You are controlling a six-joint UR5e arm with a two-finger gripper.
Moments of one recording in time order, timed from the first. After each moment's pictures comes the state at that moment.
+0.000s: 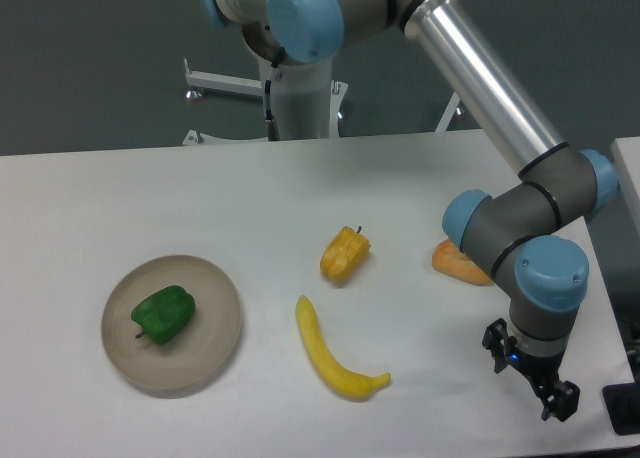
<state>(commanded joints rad) 2.37 -2.55 -0.74 -1.13 1.57 1.50</state>
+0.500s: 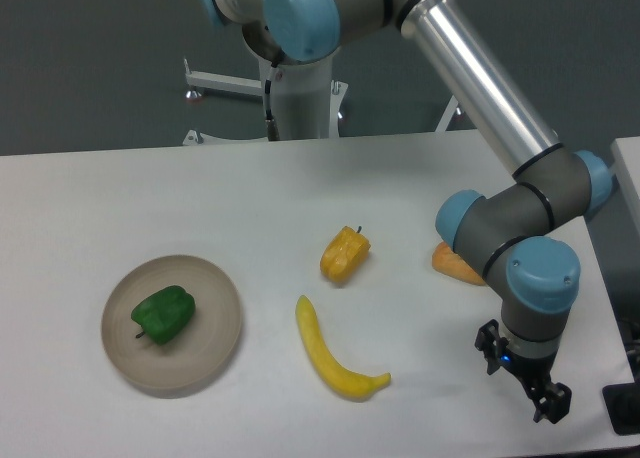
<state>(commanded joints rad) 2.34 -2.49 -0.80 -1.14 1.57 1.44</state>
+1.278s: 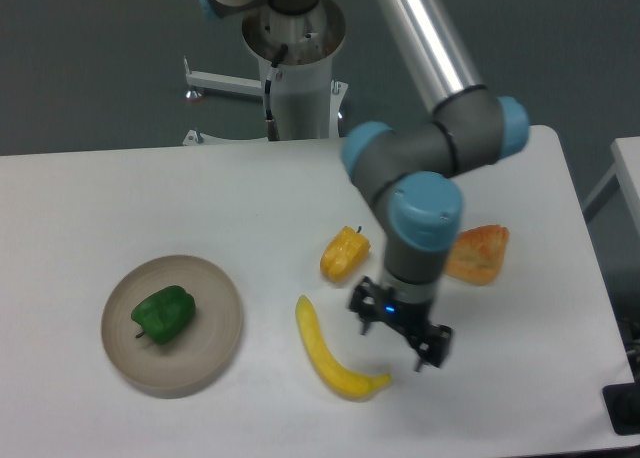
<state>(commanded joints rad) 2.13 -2.14 -1.26 -1.13 1.44 0.87</state>
